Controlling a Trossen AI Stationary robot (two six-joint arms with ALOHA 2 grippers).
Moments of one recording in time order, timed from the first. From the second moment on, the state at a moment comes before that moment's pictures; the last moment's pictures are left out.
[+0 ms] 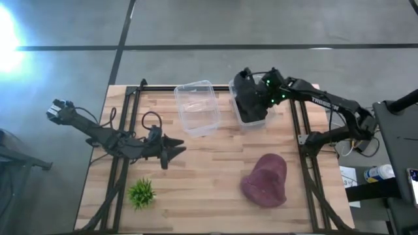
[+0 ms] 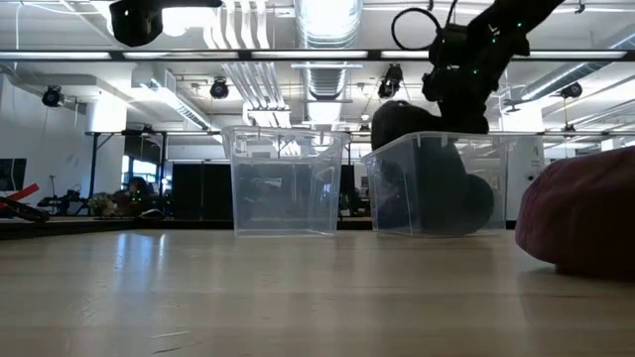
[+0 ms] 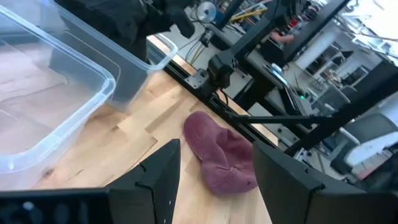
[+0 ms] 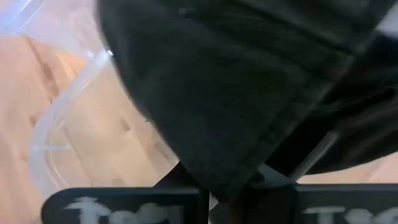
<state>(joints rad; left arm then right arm) -0.46 0.95 0.76 -0.06 -0.65 -0.82 -0.70 1.32 1.00 -0.73 -0.23 0.02</state>
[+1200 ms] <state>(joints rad) -0.42 0.98 0.76 -0.15 -0.49 -0.77 -0.08 0.96 1.01 -1.41 -0.19 0.92</state>
